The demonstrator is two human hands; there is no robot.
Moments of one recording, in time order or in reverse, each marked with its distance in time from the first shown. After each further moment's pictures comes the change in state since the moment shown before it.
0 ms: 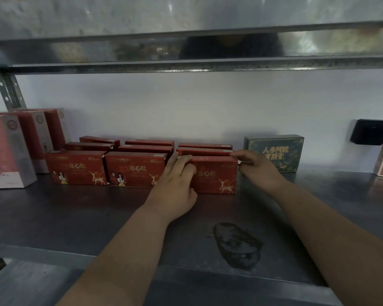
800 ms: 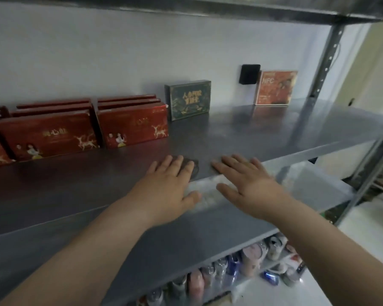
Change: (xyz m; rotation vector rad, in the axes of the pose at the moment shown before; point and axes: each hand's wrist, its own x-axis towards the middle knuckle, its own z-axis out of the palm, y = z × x) left_hand -0.087 0.104 -0.028 0.076 -0.657 0.408; right_hand -0.284 -0.053 -0.007 -0.927 -0.102 0.284
